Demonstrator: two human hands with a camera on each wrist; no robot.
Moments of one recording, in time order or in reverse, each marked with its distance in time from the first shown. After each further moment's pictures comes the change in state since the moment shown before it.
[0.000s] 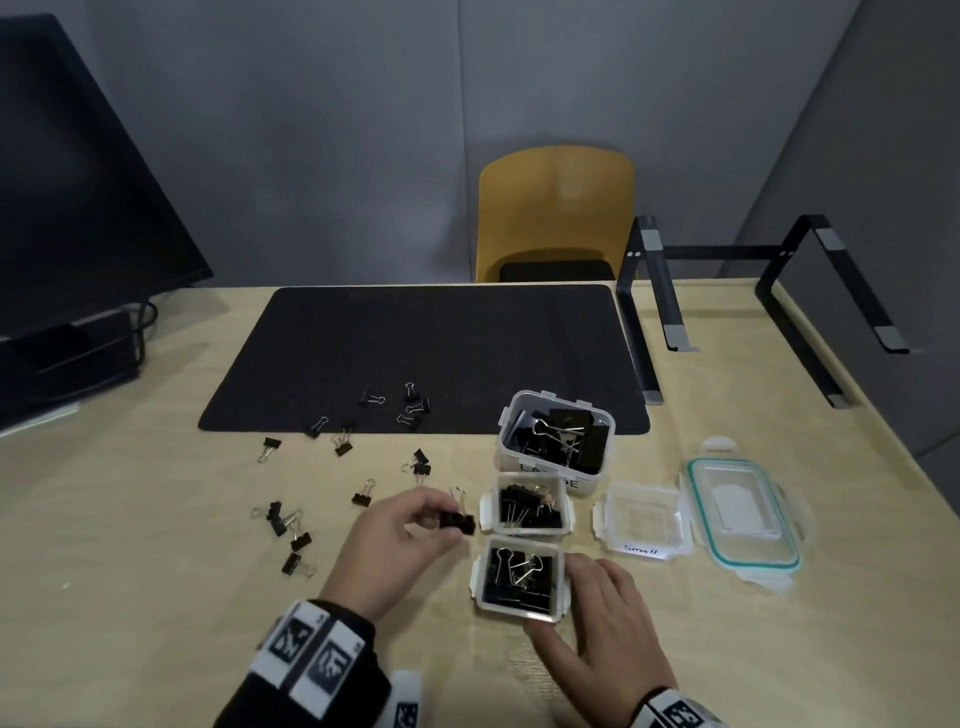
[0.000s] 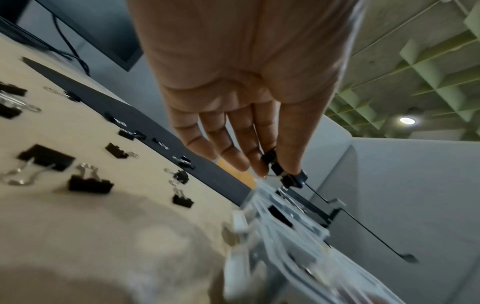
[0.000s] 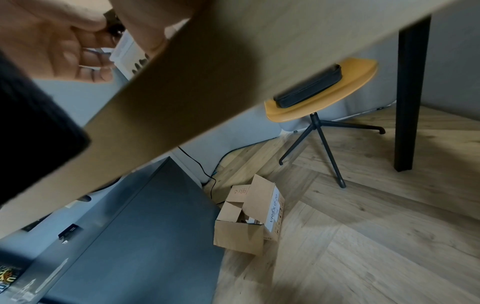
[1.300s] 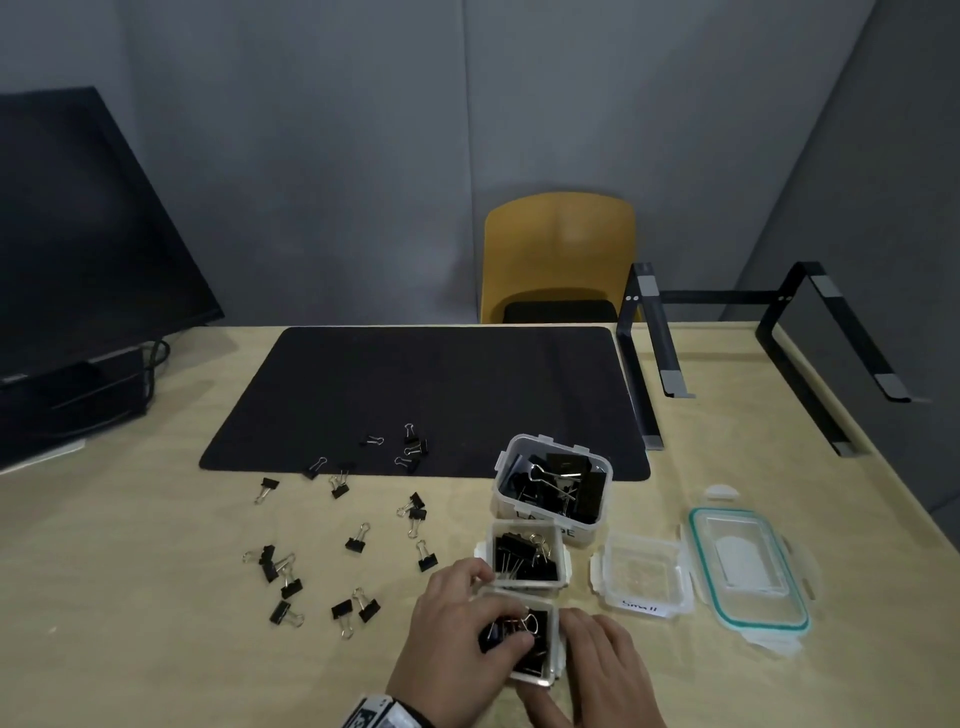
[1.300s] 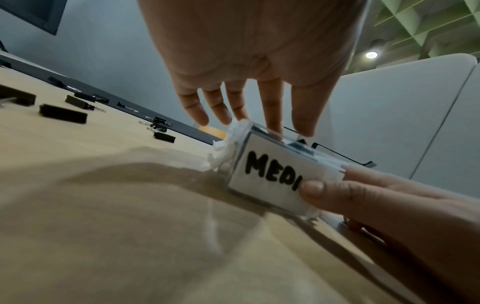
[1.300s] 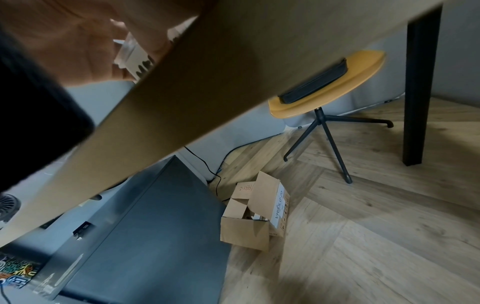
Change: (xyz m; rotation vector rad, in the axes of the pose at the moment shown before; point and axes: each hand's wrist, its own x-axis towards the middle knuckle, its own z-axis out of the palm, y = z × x) left_hand -0.011 -0.009 0.067 0.344 -0.114 0.187; right_hand 0.006 0.005 0.010 -0.081 0.196 -0.101
